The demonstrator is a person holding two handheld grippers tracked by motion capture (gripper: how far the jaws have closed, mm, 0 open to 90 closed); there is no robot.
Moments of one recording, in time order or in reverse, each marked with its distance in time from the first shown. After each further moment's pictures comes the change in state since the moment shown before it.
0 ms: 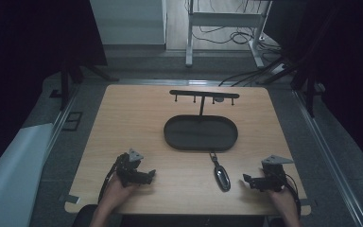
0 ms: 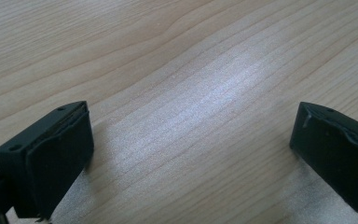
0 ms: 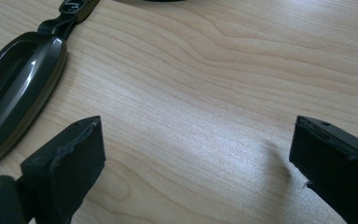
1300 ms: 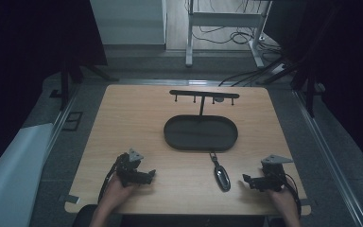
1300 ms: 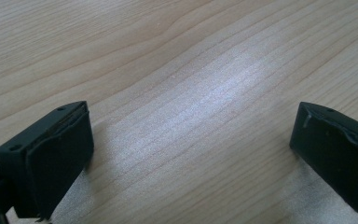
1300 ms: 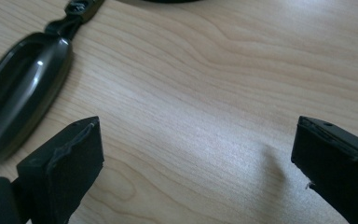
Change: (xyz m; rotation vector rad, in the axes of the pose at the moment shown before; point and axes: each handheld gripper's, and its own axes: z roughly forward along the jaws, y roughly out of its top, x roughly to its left) left arm 0.000 0.000 0.000 0.000 0.000 0.000; right arm 0.002 0.004 -0.002 0.010 0.003 -0.019
